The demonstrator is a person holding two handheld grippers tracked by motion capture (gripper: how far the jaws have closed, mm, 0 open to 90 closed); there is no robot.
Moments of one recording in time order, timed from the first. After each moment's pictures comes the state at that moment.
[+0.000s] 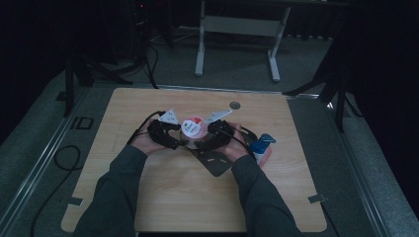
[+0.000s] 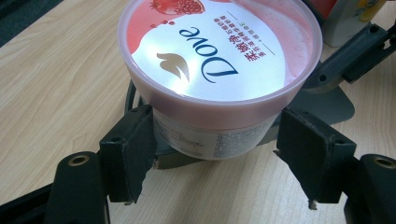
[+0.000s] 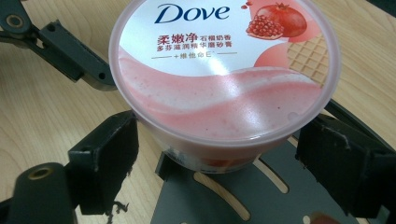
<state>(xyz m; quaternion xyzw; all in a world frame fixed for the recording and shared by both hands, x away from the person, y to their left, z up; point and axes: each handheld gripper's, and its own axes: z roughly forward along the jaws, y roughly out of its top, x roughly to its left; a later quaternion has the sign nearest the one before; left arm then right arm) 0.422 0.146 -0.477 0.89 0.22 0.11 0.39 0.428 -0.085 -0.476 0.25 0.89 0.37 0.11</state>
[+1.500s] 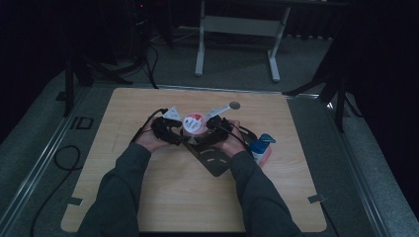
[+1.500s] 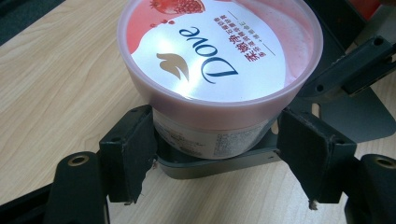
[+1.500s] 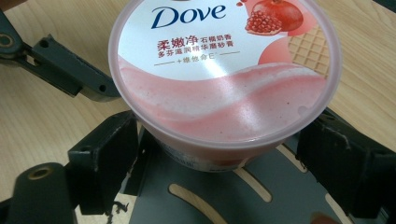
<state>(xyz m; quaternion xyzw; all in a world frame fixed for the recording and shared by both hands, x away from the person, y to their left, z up) 0.441 0.138 -0.487 0.88 0.25 0.12 0.38 0.449 -0.081 -0.484 0.28 0.89 0.35 0.12</state>
